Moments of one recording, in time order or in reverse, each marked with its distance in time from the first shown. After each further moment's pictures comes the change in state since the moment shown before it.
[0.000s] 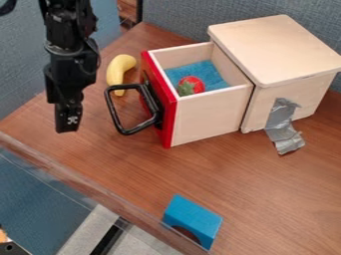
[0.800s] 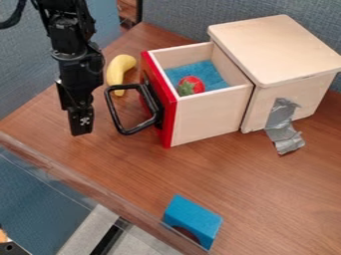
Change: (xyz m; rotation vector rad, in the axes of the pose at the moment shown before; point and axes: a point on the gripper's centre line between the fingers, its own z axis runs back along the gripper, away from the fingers) arm 0.018 0.003 -0.015 -0.086 -0.092 0.024
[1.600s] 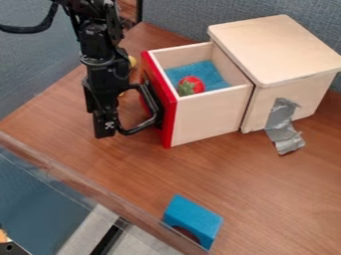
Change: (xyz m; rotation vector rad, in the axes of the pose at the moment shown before) arm 0.030 -0.014 -0.004 -0.009 -0.034 -0.066
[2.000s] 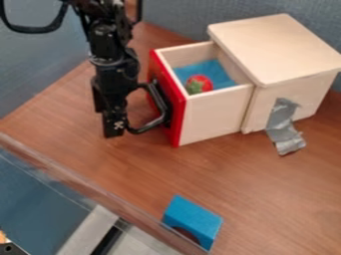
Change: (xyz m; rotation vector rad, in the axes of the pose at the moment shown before) arm 0.017 -0.004 -0.004 -0.010 -0.011 -0.016
